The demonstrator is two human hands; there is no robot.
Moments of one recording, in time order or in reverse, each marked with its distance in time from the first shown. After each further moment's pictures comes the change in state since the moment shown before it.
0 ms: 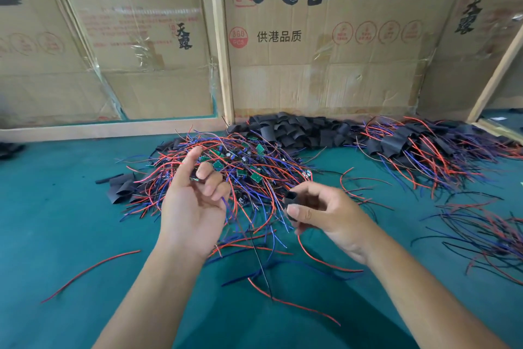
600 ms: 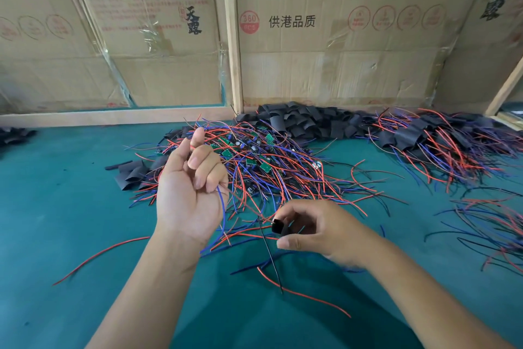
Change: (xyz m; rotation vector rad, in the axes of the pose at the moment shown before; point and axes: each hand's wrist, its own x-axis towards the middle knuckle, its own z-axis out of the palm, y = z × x) left_hand -0.003 0.016 -0.005 -0.217 -0.134 -0.060; right_hand -0.007 0.007 0.016 -0.448 -0.257 0.063
